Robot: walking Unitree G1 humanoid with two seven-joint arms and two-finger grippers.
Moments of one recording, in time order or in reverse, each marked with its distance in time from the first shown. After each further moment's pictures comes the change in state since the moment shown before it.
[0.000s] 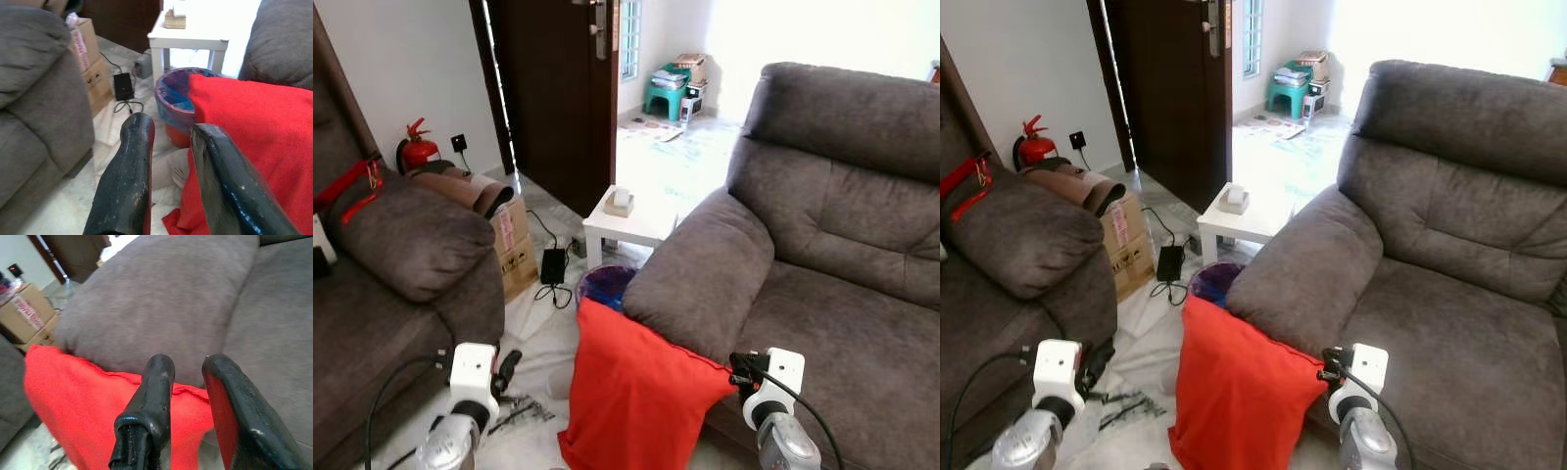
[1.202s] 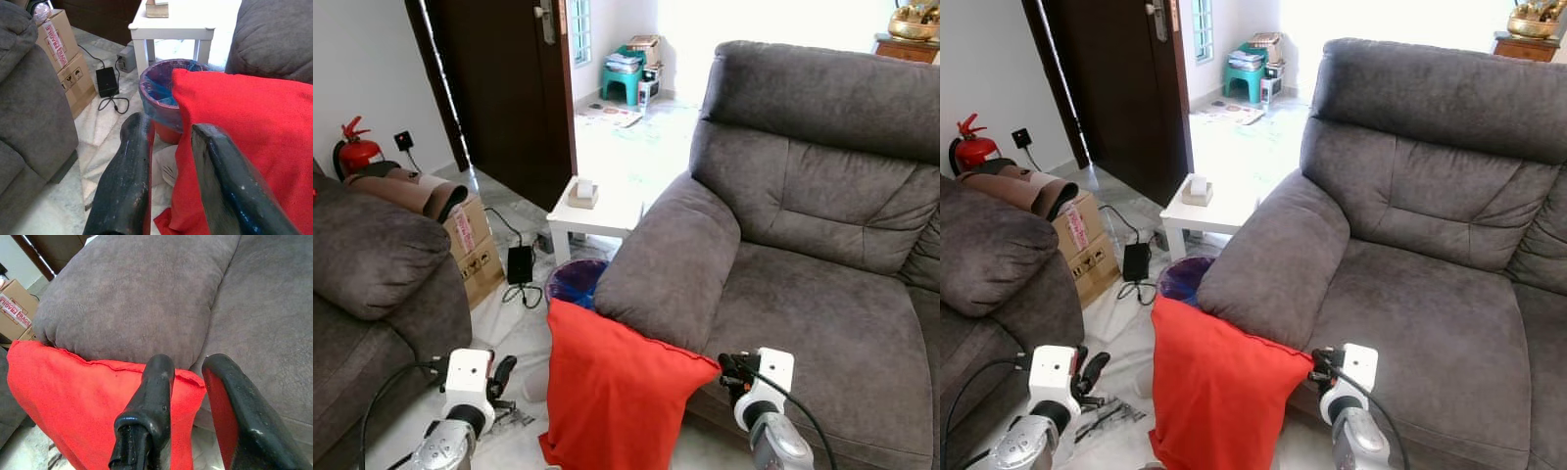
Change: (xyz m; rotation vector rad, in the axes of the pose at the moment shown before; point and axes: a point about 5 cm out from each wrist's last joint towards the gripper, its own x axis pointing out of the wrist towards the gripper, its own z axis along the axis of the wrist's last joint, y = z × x) left arm 0.002 0.004 0.002 0.003 0.006 0.018; right arm 0.001 0.010 -0.004 0.016 0.022 0.055
